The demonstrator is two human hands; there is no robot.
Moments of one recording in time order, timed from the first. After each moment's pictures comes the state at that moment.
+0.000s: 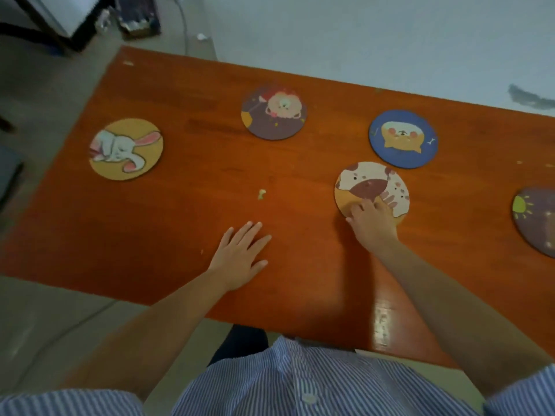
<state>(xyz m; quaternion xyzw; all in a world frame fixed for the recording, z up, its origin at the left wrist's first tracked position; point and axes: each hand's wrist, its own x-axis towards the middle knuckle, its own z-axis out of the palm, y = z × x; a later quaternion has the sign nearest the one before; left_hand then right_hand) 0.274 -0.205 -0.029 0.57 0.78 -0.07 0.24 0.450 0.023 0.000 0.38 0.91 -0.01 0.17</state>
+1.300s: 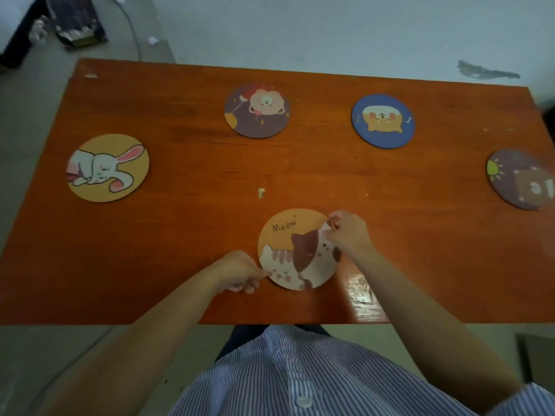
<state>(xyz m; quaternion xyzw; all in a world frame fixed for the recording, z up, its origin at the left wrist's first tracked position) 0.250 -0.206 0.007 0.21 0.74 0.08 0.63 0.420 -0.057 0.022 0.59 0.72 -0.36 0.08</state>
